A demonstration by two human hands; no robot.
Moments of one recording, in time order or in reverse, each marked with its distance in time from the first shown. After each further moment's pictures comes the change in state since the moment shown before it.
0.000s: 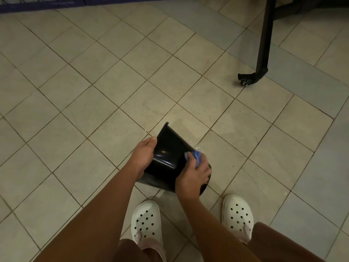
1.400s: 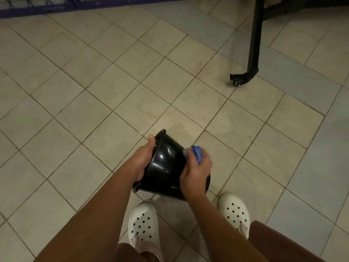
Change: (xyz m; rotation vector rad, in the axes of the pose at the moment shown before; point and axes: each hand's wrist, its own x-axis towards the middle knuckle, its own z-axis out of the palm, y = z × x) left_hand 0.001 0.014 0.013 -0.122 -0.154 -0.257; right_hand 0.019 0.011 -0.033 0.057 0.071 -0.211
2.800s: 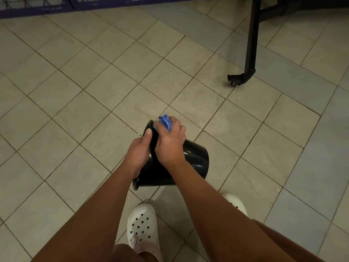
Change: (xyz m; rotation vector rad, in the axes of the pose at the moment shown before) left_hand -0.006 0.004 -0.005 0.044 0.151 0.397; right_hand 0.068 -0.078 0.016 -0.013 -0.097 -0.276
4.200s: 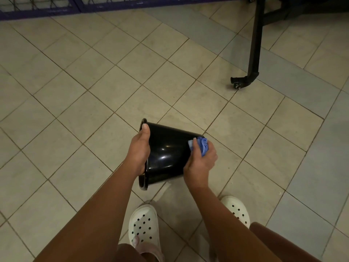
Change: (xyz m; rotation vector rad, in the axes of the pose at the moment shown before) left_hand -0.006 0.016 0.001 -0.173 0.074 -0.108; right_hand -0.053 0.046 -0.018 0.184 0.216 0.415
